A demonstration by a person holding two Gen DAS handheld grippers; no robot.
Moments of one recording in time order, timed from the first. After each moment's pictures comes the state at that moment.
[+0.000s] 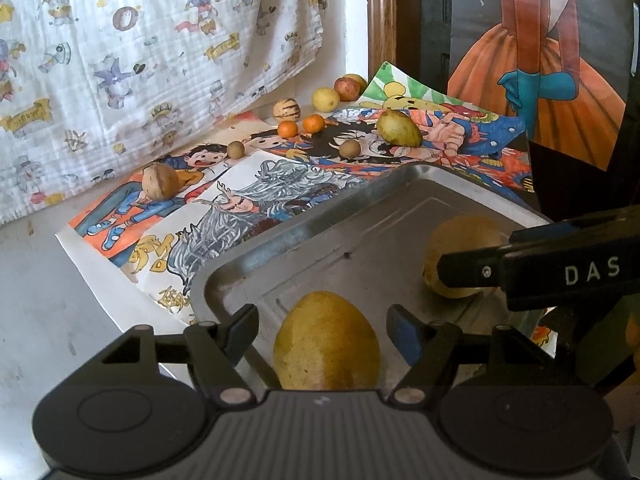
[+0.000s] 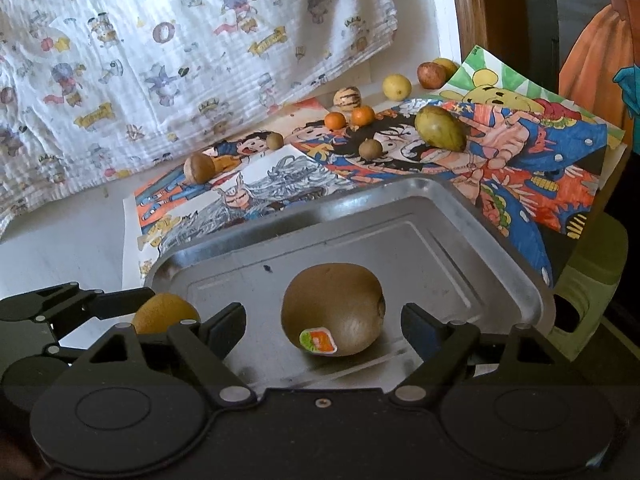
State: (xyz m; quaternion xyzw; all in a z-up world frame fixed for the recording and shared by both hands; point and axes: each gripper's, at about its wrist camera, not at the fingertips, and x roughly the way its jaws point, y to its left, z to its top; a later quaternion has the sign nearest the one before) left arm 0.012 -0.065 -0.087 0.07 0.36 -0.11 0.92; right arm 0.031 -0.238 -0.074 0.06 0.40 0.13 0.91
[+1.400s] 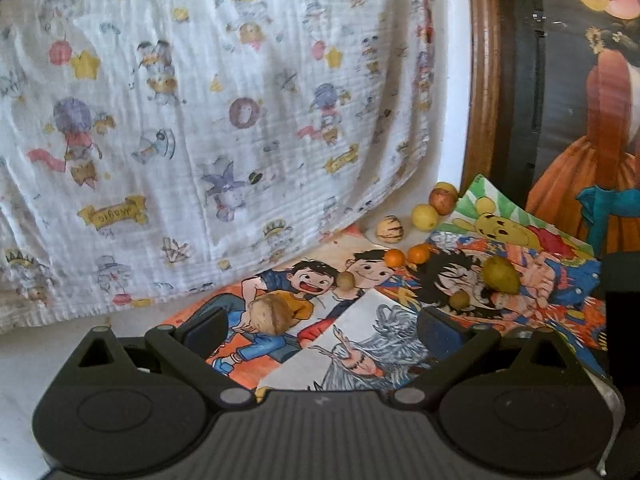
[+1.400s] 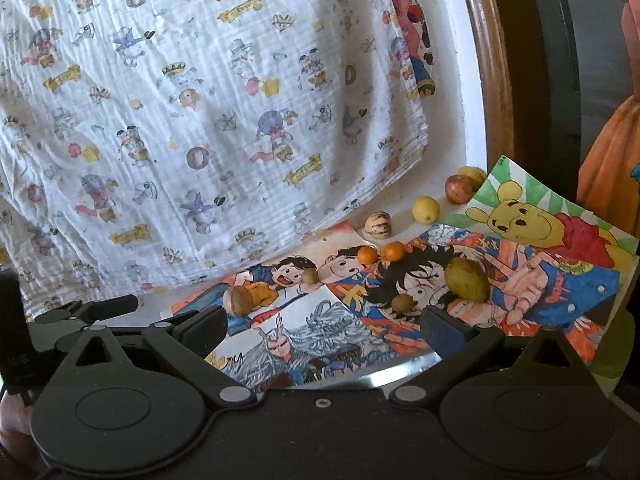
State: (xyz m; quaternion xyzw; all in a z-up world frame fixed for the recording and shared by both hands) left arm 0.103 0.014 0.000 0.01 0.27 -0.02 0.96; right arm 0.089 -0.224 0.043 0.07 0.30 0.16 0.94
